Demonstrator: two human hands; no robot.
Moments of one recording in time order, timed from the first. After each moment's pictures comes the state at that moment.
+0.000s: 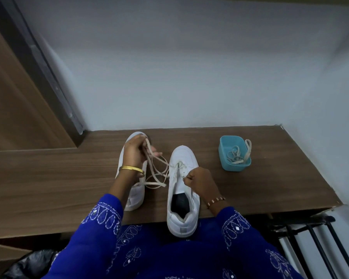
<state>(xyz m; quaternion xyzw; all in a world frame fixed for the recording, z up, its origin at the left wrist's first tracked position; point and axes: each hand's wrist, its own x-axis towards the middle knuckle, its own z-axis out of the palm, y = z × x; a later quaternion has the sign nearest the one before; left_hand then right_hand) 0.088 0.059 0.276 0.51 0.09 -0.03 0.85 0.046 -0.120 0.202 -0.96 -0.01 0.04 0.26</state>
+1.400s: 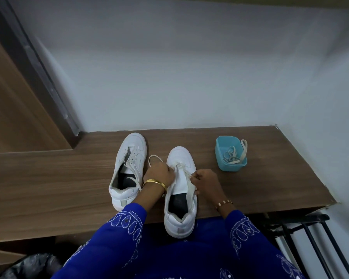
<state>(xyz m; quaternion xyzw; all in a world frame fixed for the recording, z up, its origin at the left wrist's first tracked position) 0.067 0.013 0.232 0.96 -0.03 -0.12 0.26 0.032 -0.136 0.209 -0.90 0.11 0.03 0.42</state>
